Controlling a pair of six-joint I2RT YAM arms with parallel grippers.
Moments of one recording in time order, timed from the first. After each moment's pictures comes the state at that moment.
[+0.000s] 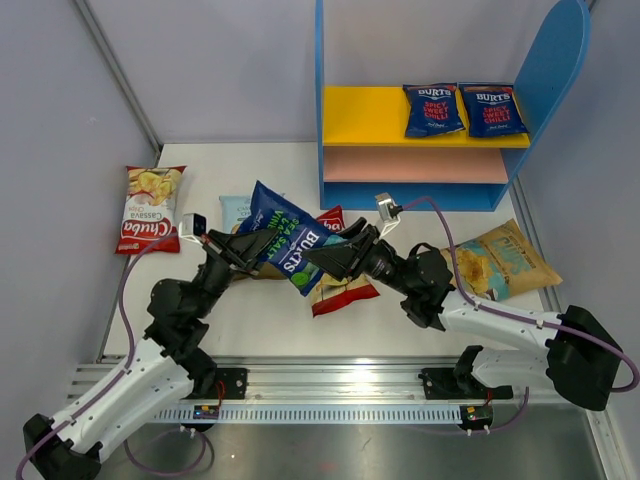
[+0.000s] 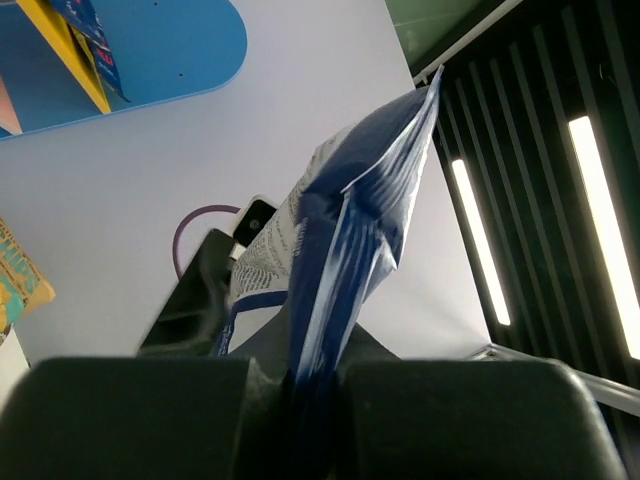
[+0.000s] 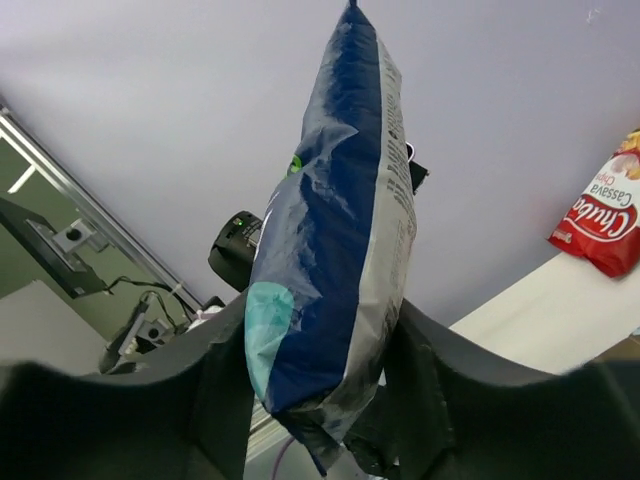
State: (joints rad) left arm -0.66 0.53 0.42 0.55 0.07 -1.59; right arm 0.95 1.18 0.62 1.06 -0.25 0.92
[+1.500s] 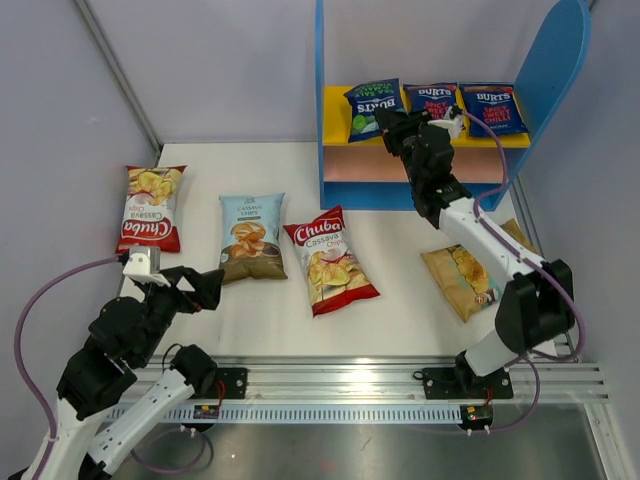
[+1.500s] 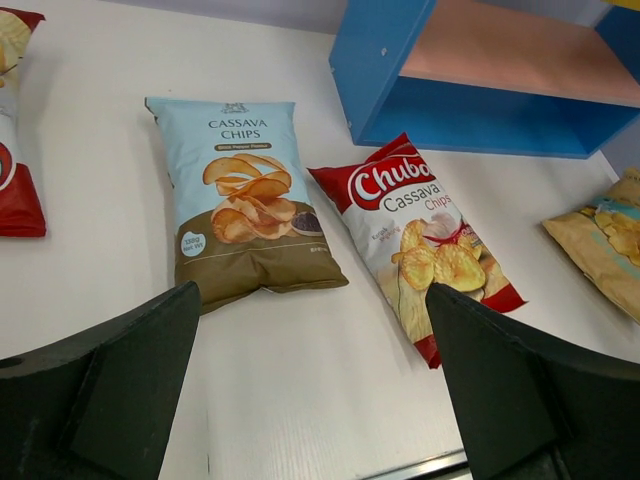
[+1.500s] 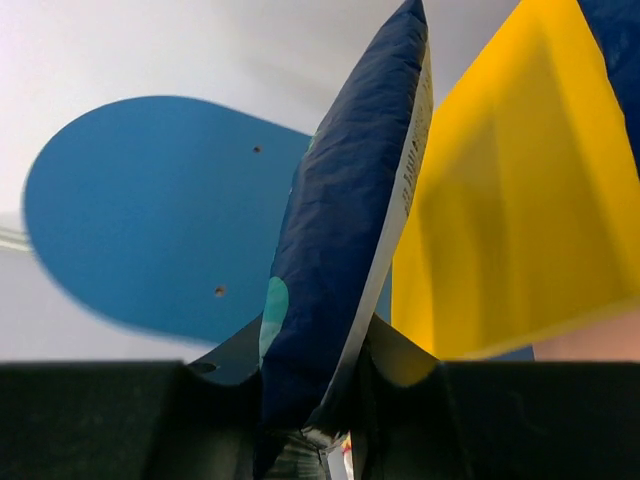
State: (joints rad) left arm -0.65 0.22 0.86 -0.82 -0.37 -0.37; right arm 0.41 1.51 1.27 0.33 0.23 1.17
